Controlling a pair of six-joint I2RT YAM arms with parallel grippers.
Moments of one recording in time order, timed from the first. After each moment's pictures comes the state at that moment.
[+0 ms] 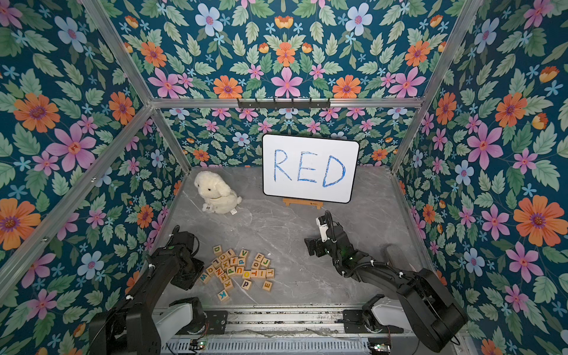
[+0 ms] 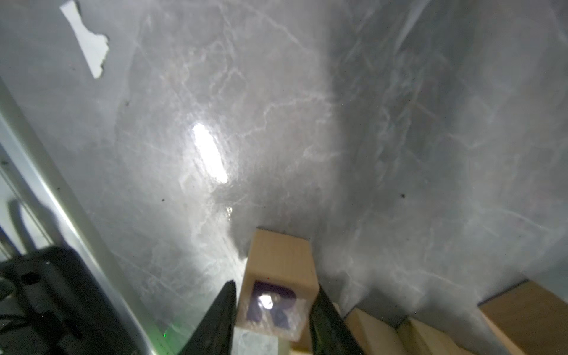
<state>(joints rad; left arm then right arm) 0.10 1.06 0.52 -0.96 -0.16 -1.07 0.57 1.23 0.39 0.26 -0.03 0.24</state>
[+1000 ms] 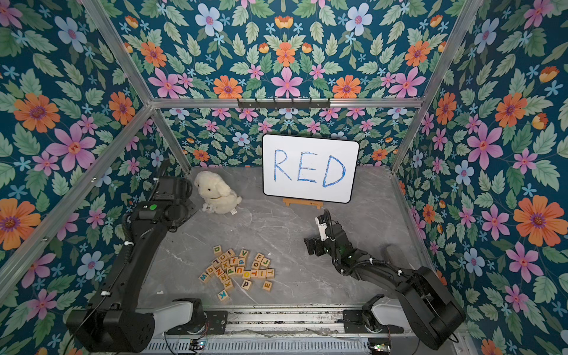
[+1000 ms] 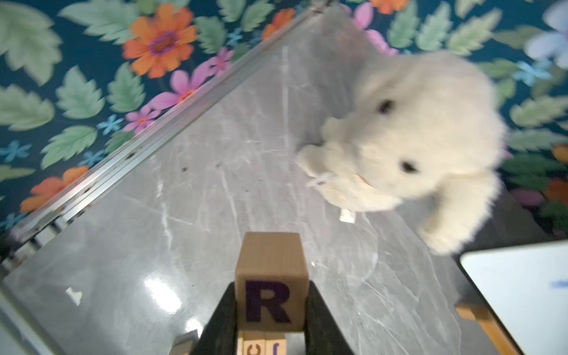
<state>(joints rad) -0.21 1.27 1.34 -1.02 -0.33 -0.74 0.57 1.23 0.41 0.24 -0.03 0.24</state>
